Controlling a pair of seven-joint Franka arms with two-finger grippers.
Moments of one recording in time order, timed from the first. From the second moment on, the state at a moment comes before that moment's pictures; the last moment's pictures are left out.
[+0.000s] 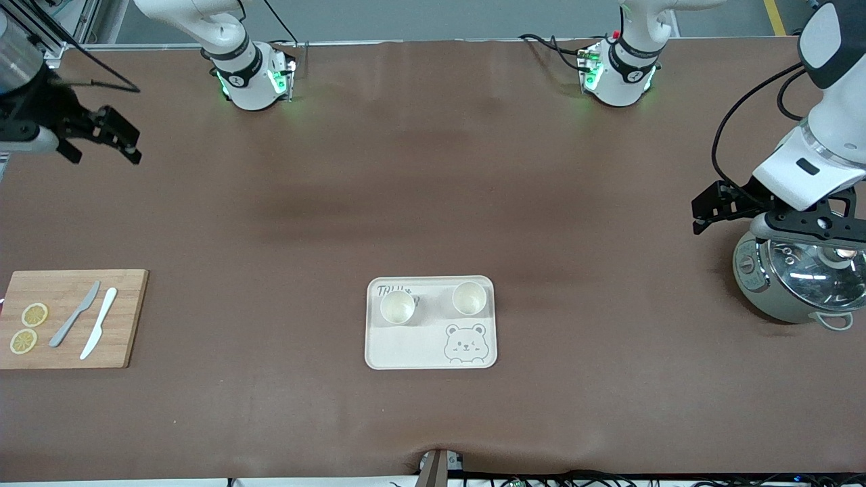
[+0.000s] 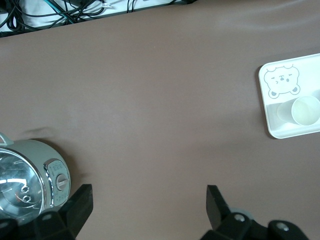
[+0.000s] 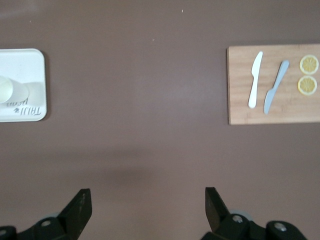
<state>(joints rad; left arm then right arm) -0.04 0.09 -0.10 -1.59 0.01 1.82 0.04 0.21 -0.22 -0.16 -1.86 -0.05 1.76 0.07</state>
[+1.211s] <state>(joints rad) -0.02 0.12 -0.10 -1.59 0.01 1.83 0.04 0.04 0.03 -0.18 -1.58 0.01 1.65 -0.15</state>
